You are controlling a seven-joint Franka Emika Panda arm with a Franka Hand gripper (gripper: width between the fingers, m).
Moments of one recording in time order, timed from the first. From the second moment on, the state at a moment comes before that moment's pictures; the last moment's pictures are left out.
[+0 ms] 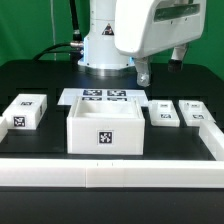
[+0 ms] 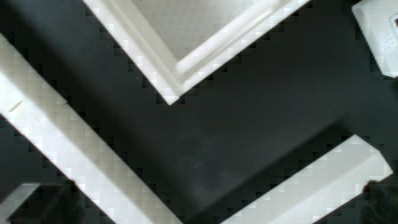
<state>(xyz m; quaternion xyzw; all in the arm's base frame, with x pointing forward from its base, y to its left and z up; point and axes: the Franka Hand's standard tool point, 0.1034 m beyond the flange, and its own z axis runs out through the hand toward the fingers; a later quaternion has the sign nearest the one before) 0.567 0.054 0.123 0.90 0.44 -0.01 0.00</state>
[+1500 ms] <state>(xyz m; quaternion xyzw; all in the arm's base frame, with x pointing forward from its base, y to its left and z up) 0.543 0.037 0.110 0.78 0.62 -0.02 0.03</state>
